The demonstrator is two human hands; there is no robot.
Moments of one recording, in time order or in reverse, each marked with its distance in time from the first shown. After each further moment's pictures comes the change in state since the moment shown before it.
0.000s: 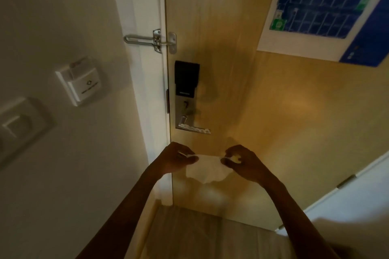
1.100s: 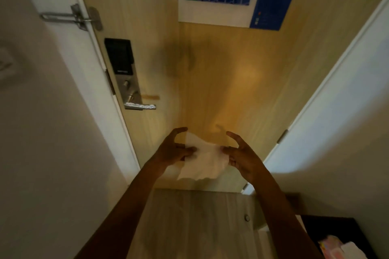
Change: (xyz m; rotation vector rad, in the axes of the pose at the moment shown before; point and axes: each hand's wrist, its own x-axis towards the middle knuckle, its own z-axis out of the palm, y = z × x) left_hand -0.054 0.109 0.148 -0.456 -0.140 -0.178; right_hand -0.141 0.084 -0.074 0.919 0.118 0.340
